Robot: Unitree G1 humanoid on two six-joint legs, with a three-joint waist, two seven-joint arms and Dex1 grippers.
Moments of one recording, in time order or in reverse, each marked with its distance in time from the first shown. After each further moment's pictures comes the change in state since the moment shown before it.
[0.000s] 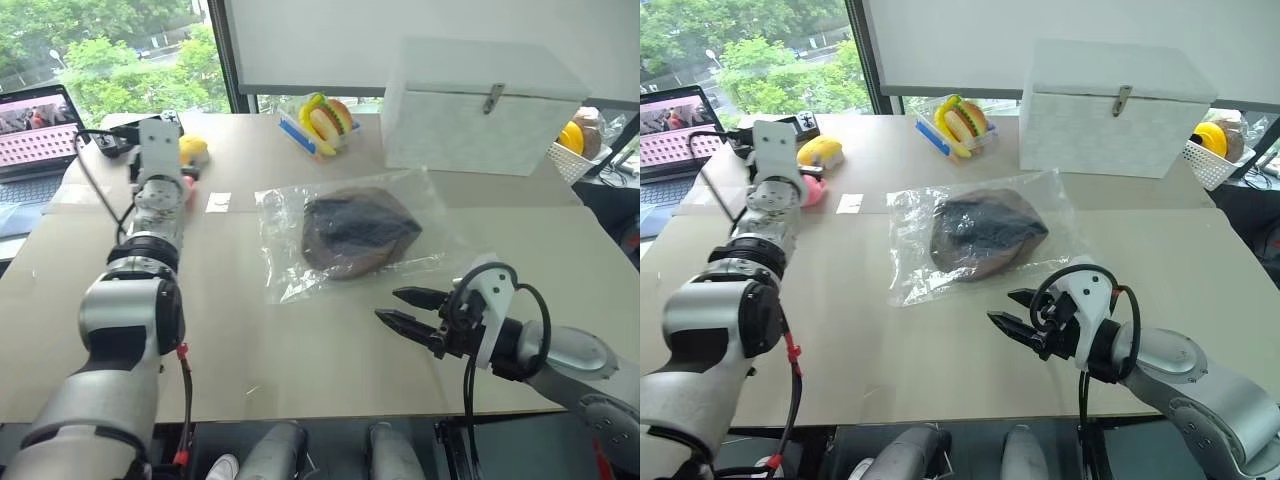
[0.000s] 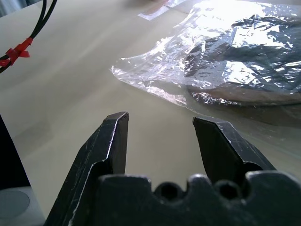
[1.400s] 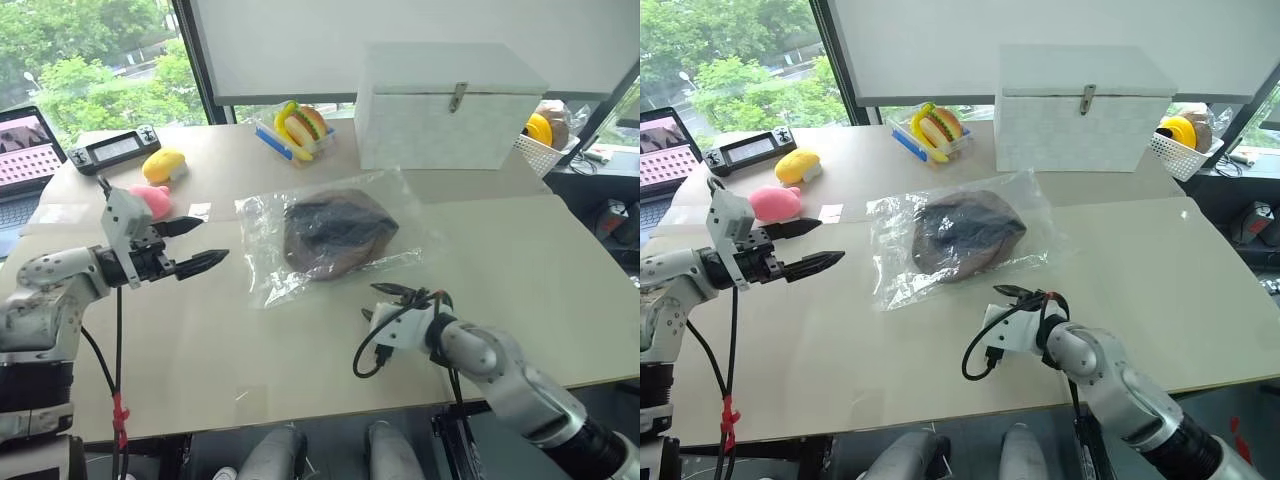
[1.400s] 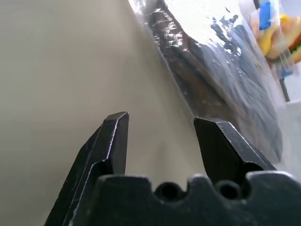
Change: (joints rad) left arm 0.848 0.400 0.048 -1.311 -0.533 0.754 -0.868; right arm -0.209 0.037 0.694 0.407 -1.287 -0.557 -0.013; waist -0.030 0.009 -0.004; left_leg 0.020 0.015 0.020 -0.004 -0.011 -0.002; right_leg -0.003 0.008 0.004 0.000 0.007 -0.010
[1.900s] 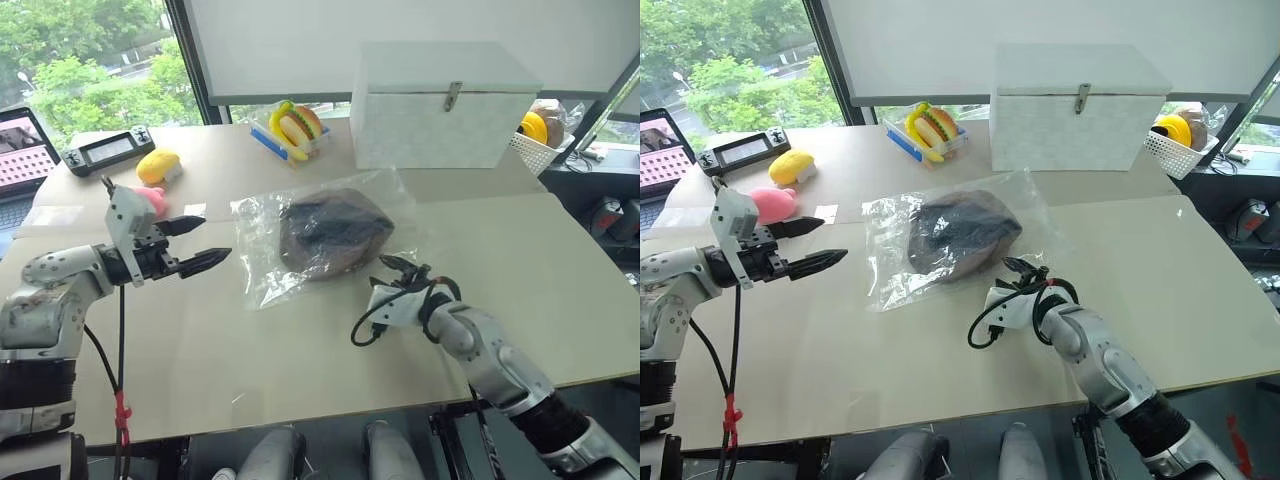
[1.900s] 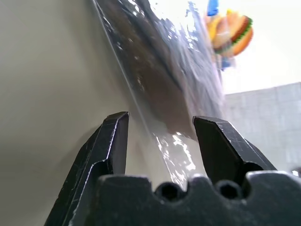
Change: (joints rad) left arm -0.004 0.000 -0.017 0.000 0.000 0.009 0.014; right arm -0.049 0.093 -0.078 0.224 -0.193 -0.183 -0.081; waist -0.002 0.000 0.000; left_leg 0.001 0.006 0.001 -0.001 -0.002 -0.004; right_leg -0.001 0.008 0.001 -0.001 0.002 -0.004
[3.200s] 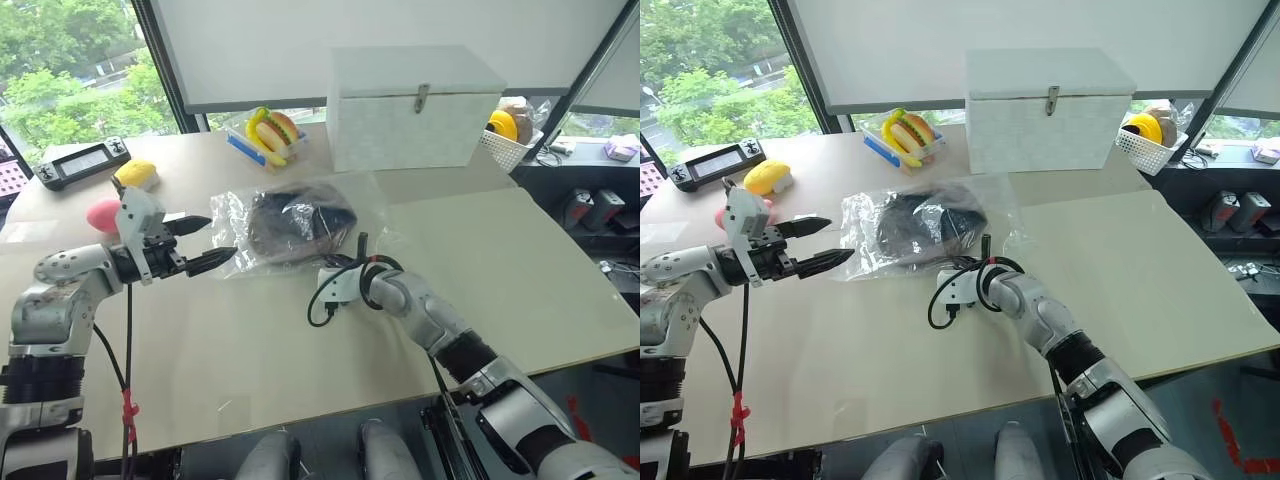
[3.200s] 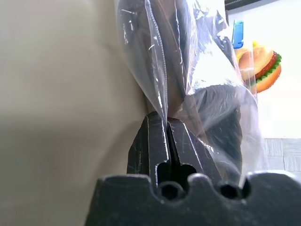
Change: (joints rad) left arm -0.023 -0.025 -0.040 0.019 0.015 -0.003 0.013; right arm -0.361 0.297 0.075 0.545 -0.128 -0.205 0.038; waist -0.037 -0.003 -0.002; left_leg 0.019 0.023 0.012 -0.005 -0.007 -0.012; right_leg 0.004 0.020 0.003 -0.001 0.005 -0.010
